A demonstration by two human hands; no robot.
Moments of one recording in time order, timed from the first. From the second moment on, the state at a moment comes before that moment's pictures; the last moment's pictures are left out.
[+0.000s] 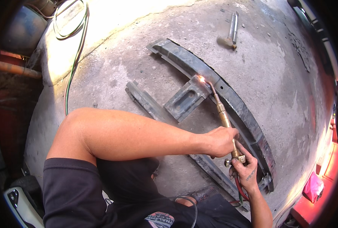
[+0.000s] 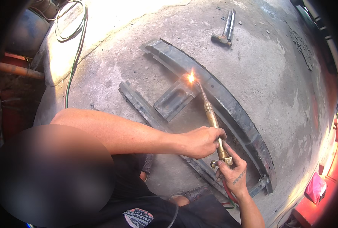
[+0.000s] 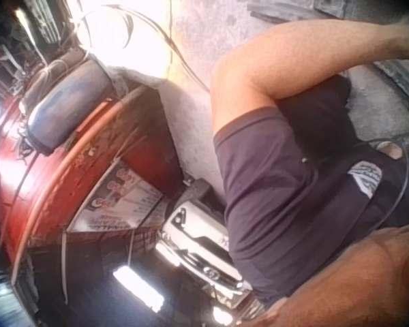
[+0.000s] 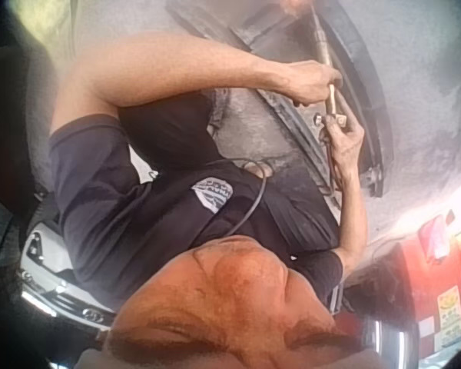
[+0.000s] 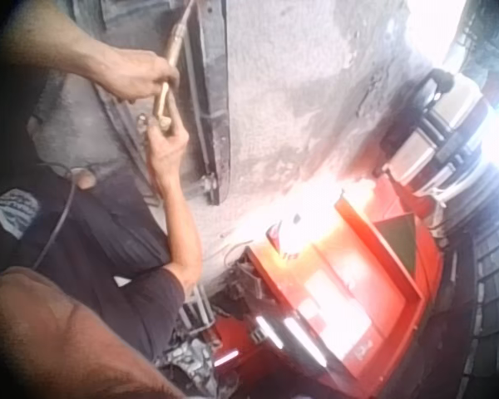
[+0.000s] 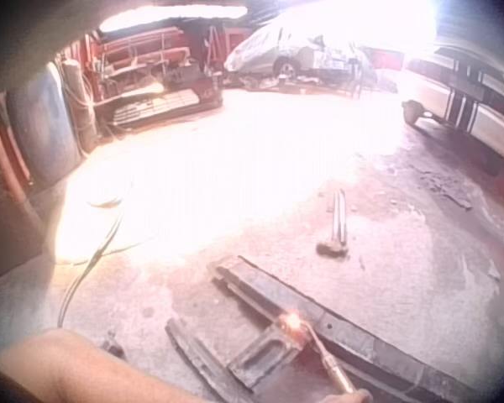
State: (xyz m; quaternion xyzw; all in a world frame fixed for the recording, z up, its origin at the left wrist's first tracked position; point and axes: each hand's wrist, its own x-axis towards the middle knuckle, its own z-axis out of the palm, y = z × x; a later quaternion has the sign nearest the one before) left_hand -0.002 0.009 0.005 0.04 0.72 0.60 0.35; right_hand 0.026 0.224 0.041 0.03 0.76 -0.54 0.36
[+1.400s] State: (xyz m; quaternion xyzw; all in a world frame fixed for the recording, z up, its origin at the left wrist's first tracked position) left_hand -0.003 0.009 0.004 0.04 0.72 0.59 0.35; right_hand 0.025 0.221 0.044 0.05 0.73 -0.58 0.36
